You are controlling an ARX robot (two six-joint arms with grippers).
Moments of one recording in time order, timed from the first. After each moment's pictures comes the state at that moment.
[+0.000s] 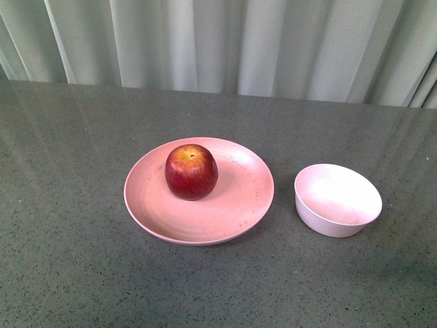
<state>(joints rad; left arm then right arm) 0.00 0.02 0.01 0.00 0.00 0.00 0.00 0.42 0.02 0.42 0.00 0.00</state>
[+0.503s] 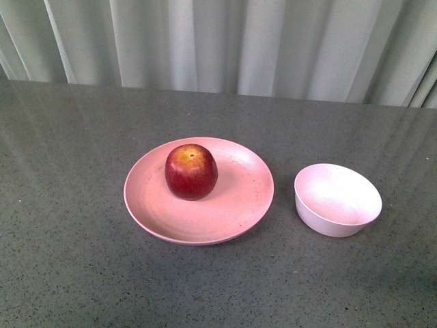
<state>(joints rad) 0.00 0.02 0.01 0.00 0.00 0.00 0.00 0.23 0.02 0.23 0.00 0.00</state>
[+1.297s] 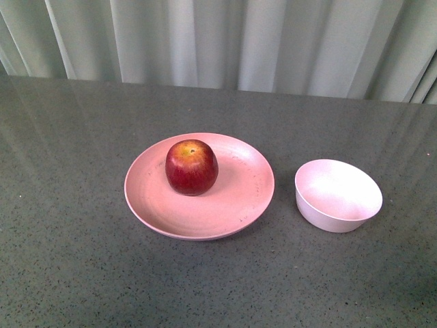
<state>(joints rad) 0.00 0.02 0.01 0.00 0.00 0.00 0.00 0.01 0.02 0.00 0.00 0.00</state>
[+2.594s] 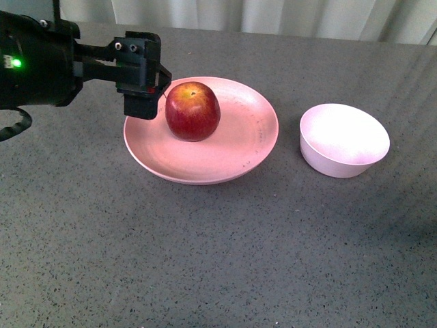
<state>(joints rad) -0.33 1.73 0.73 0.52 0.18 -0.05 0.00 0.01 0.02 0.00 0.00 0.00</state>
